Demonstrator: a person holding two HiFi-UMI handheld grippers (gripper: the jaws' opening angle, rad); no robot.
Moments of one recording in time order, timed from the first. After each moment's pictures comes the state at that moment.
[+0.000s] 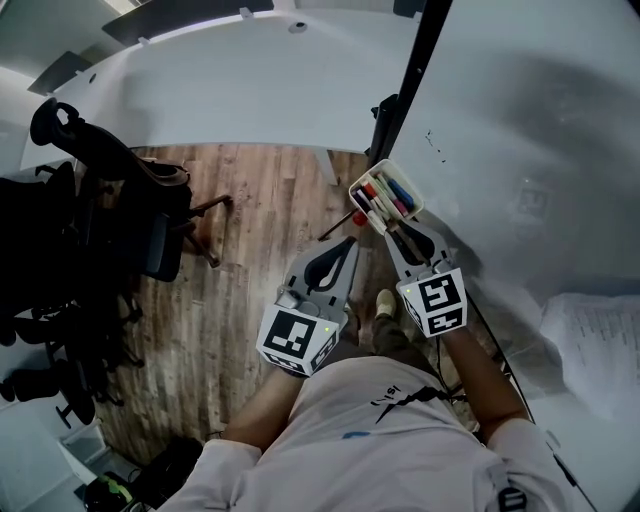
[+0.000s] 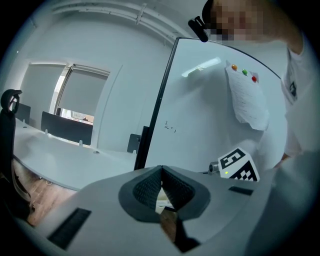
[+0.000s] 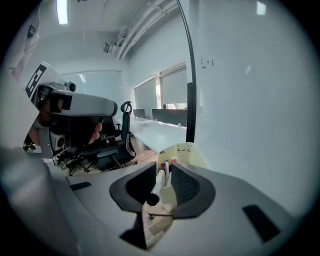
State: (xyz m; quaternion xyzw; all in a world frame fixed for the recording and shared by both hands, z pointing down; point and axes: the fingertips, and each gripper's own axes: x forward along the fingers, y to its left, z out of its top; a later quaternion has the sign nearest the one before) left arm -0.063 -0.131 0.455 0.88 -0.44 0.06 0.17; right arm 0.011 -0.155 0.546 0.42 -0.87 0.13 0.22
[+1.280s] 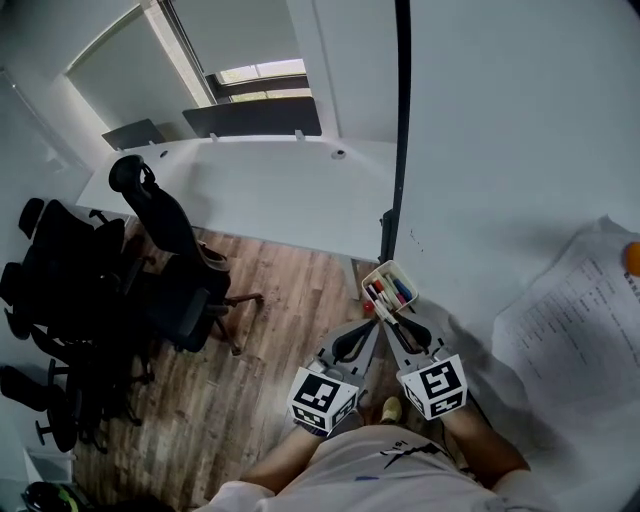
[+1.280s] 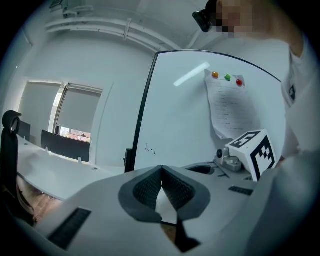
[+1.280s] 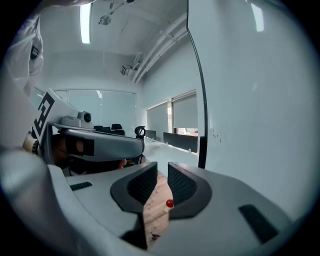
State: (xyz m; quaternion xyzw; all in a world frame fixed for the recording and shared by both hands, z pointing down) left arm -0.025 -0.085 0.377 0.89 -0.45 0.03 0.11; right arm 0.004 -0.101 0.412 0.37 -0.92 0.06 0.11
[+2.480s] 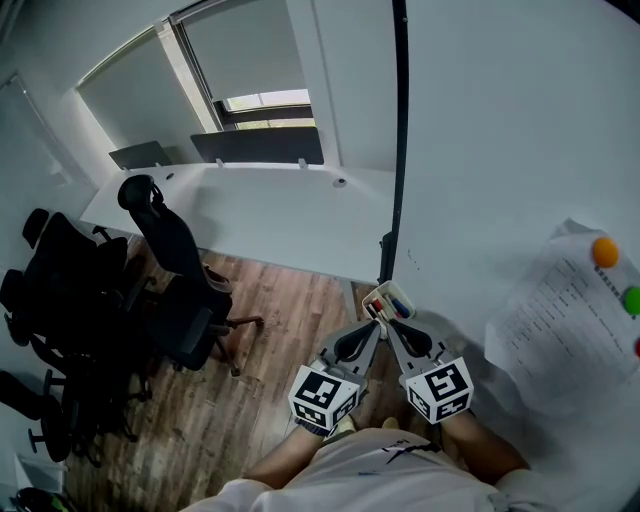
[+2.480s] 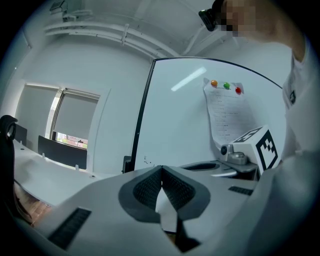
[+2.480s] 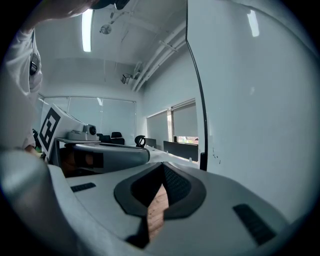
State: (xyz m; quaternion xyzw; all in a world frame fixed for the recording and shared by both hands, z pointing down) left arm -0.026 -0.093 0.342 0.89 -0.44 0.01 0.09; right arm 0.001 -0.102 0.358 0.38 -0.92 0.06 0.07
